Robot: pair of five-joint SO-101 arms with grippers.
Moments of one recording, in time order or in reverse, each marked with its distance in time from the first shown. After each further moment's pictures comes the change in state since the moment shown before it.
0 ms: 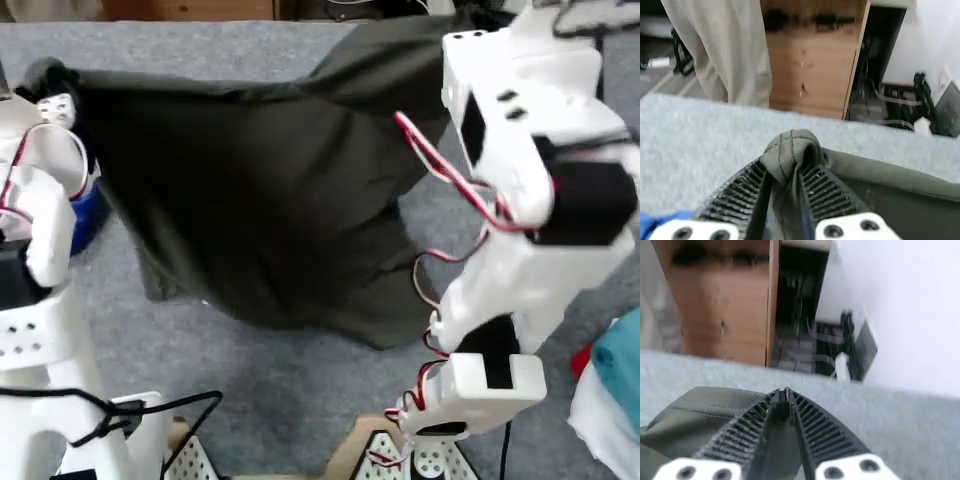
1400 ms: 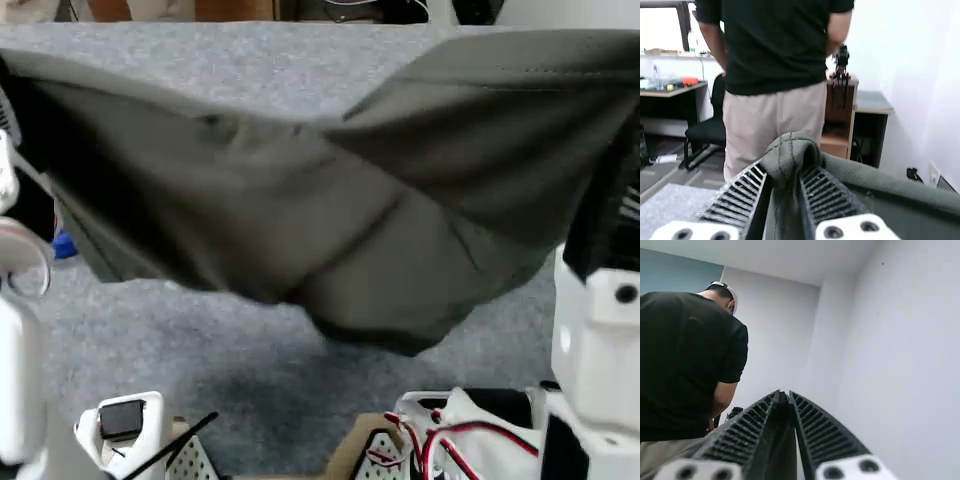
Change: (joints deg) left arm 0.0 -10.5 -15.7 5.5 -0.6; right arm -0.2 -20.7 -15.5 -15.4 2.3
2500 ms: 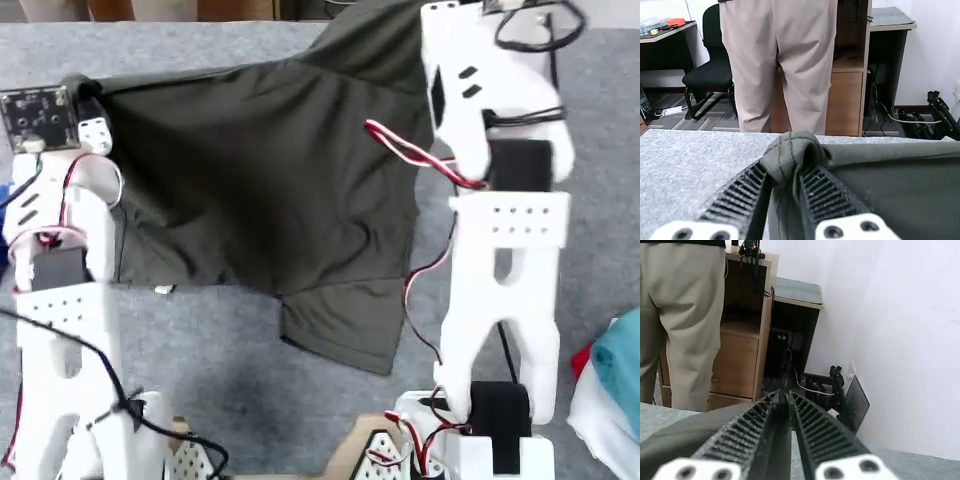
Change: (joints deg) left arm 0.0 10.3 56.0 -51.3 -5.8; right arm 0.0 0.8 89.1 -49.2 0.2
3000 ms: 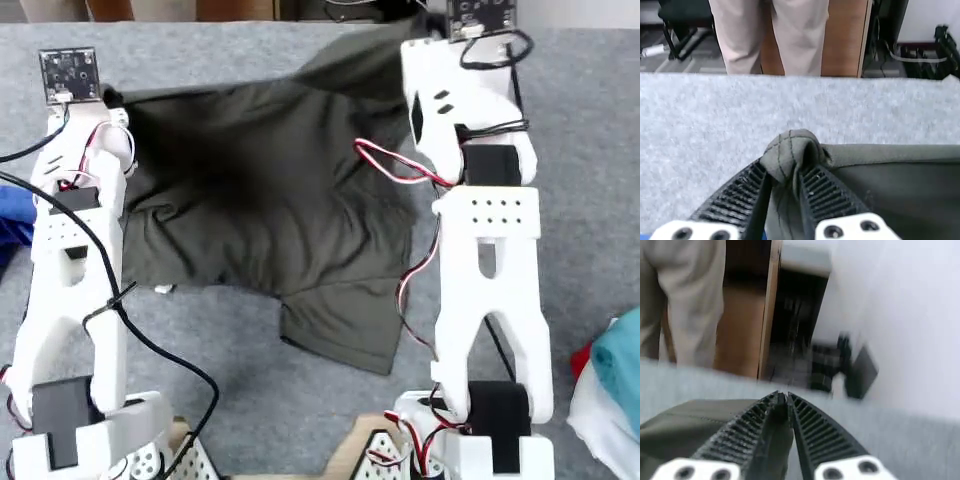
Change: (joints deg) left arm 0.0 26.0 -12.0 0.3 0.0; right arm -0.4 0.1 11.2 0.6 0.0
